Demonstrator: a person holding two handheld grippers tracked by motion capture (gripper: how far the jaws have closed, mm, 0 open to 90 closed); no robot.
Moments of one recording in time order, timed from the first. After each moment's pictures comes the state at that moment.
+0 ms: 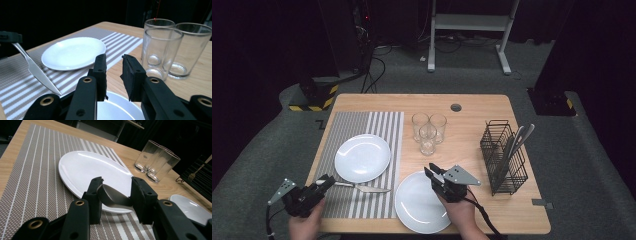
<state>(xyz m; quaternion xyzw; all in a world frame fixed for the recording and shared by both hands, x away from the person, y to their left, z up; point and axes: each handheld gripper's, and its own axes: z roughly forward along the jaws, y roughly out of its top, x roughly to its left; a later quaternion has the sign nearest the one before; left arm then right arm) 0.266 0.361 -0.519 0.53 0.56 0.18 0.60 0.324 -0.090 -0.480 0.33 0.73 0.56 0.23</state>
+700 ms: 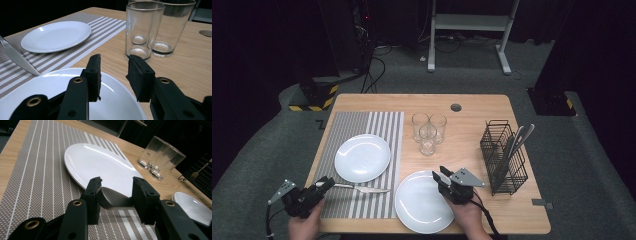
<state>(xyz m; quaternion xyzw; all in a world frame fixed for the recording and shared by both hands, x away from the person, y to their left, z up) 0.266 0.374 -0.531 0.57 0.56 0.18 0.58 0.328 -0.110 -0.504 0.36 0.74 0.52 0.23</state>
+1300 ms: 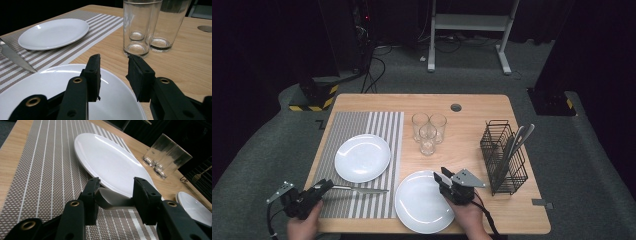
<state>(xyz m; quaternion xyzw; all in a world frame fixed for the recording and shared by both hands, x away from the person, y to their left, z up) 0.268 0.384 -0.542 0.55 0.59 0.15 0.57 0.327 -0.113 -0.508 0.37 0.74 0.52 0.23</state>
